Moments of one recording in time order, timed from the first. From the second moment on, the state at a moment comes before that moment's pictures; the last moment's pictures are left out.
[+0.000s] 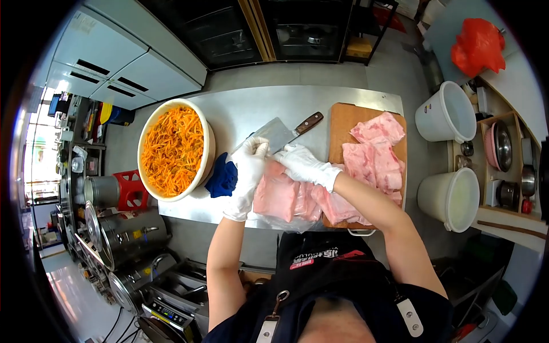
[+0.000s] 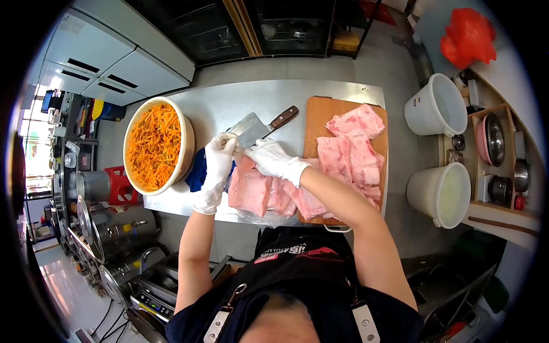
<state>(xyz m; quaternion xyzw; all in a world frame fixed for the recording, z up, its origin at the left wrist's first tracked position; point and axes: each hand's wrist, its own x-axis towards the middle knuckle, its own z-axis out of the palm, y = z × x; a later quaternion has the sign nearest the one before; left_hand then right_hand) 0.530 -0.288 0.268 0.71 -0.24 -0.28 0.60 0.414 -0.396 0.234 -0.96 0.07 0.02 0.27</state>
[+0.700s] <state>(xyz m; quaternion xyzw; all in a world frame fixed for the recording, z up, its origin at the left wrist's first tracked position) 0.550 -0.268 0.301 0.82 -0.43 -0.24 0.29 0.398 -0.395 0.247 -0.98 -0.03 -0.08 0.18</state>
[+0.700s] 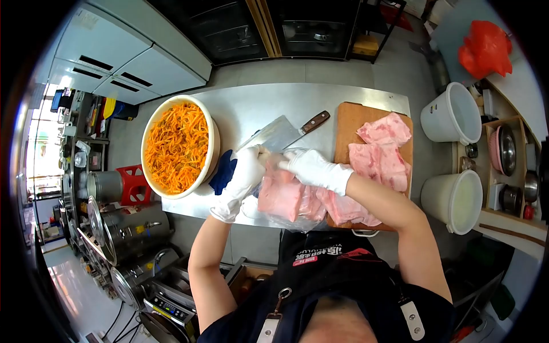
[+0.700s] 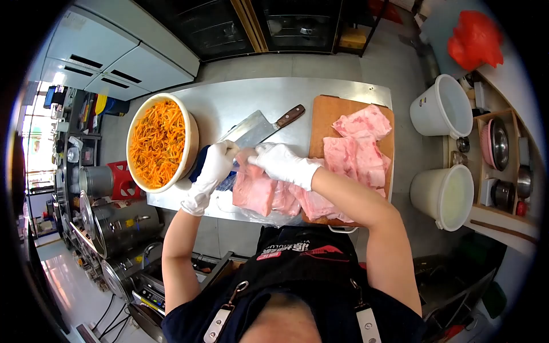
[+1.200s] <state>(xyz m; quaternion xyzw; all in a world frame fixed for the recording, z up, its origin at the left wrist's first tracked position) 0.562 -0.278 0.319 0.82 -0.43 -0.35 0.17 0.371 -0.446 0.310 -1.00 -0.08 -0.02 0.01</state>
